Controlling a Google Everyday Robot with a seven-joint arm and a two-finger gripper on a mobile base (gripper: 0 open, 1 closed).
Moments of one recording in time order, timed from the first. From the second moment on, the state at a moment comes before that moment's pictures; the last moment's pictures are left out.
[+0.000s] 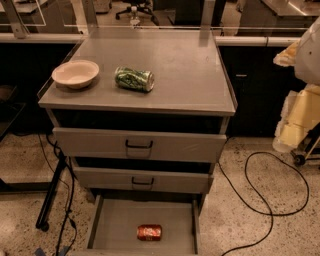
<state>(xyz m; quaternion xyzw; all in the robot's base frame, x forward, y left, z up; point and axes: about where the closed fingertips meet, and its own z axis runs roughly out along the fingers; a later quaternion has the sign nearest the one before) 0.439 -0.215 0.982 -0.60 0.78 -0.04 0.17</state>
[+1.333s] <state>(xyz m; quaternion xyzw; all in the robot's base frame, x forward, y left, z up) 0.427 -0.191 0.907 -0.62 0.77 -0.04 0.14</state>
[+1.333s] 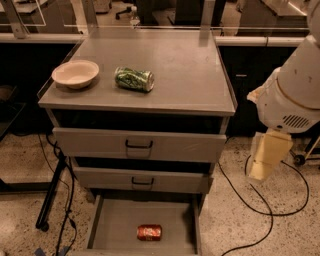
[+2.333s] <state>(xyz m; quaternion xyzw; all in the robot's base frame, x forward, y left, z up) 0.397 -0.157 0.773 -0.64 0.77 -0.03 0.08</state>
